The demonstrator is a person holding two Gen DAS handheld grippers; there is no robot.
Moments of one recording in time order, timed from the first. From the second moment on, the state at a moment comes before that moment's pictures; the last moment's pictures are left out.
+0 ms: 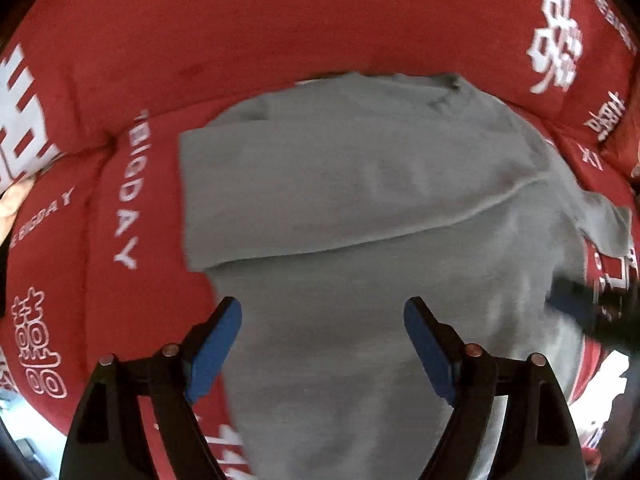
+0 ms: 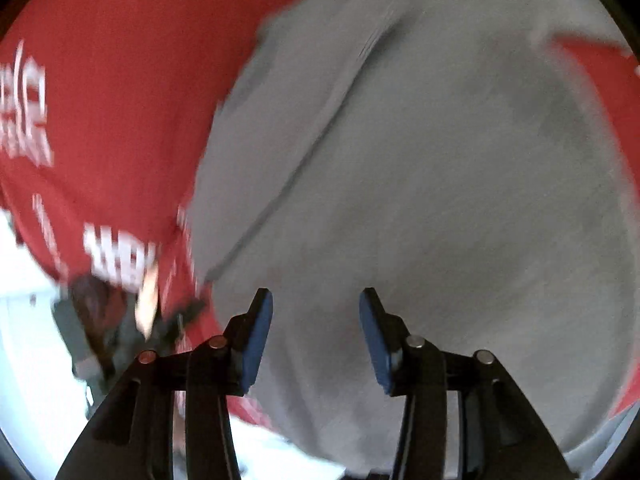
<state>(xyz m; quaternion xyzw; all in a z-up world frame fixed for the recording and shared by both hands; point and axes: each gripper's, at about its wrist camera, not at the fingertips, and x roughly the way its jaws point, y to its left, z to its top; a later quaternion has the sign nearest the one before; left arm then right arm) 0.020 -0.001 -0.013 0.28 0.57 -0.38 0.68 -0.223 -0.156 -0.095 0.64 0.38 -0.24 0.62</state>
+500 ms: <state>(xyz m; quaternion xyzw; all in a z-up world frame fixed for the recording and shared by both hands) -0.006 -0.057 -0.024 0.26 0.58 -0.34 0.69 -0.216 -0.276 -0.135 0.64 0.35 -0.32 0.61</state>
